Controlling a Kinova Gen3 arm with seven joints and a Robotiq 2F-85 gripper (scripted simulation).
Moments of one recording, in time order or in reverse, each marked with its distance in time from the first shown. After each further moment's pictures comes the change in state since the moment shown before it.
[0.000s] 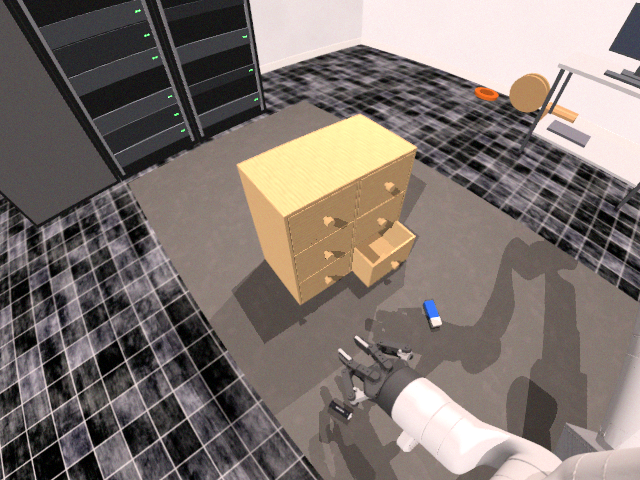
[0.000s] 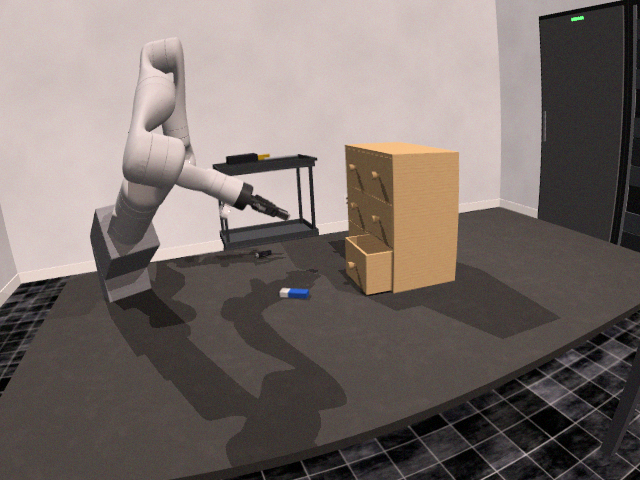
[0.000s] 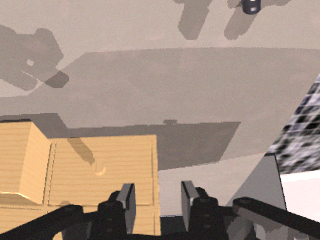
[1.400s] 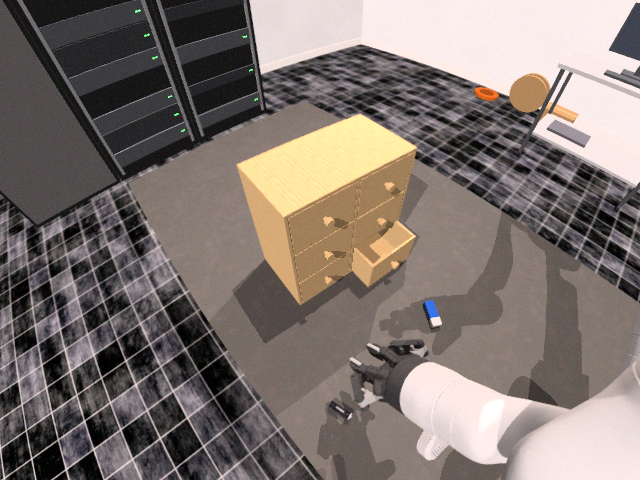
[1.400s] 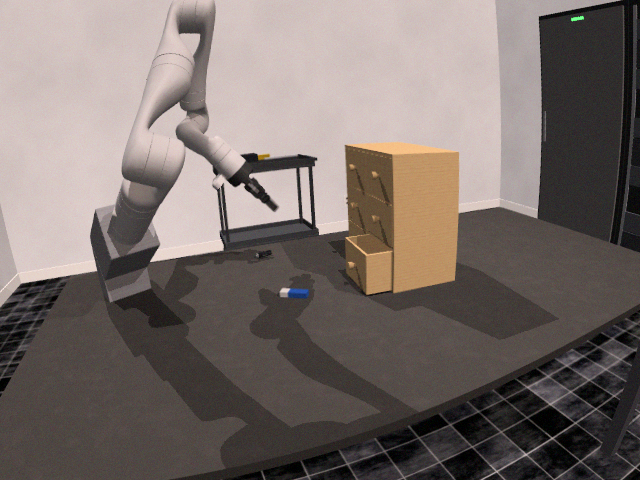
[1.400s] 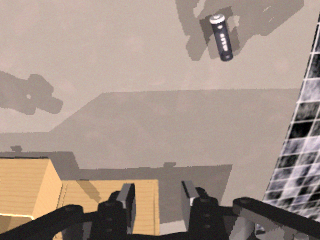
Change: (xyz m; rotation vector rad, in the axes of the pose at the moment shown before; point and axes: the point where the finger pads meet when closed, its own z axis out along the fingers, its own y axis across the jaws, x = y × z) arm -0.013 0.000 -0.041 -0.003 0.328 -0.010
